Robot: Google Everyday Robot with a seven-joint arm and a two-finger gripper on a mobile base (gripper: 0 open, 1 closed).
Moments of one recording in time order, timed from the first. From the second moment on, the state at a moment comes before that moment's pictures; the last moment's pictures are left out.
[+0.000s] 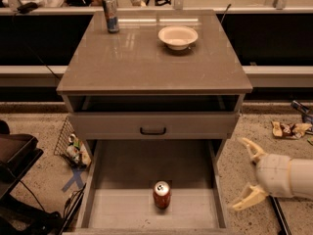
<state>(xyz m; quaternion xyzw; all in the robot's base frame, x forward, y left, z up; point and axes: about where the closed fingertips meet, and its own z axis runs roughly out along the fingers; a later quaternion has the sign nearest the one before) 0.418 -0.212 0.693 -0.56 0.69 0.15 0.43</state>
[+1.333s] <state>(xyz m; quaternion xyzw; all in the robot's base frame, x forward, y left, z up) 0.443 -0.121 0.491 -0.50 0.66 0.33 0.46</state>
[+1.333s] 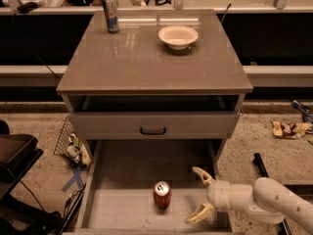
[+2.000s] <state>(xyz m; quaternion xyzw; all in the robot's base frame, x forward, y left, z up) 0.472 -0.076 0.476 -0.50 0.63 0.36 0.47</state>
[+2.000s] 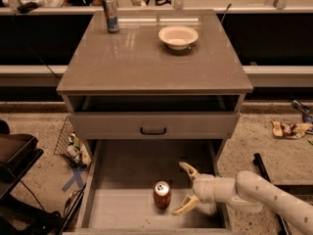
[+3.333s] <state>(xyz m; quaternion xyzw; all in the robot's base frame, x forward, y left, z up) 0.476 -0.024 0.440 -0.49 0.61 0.41 0.47</state>
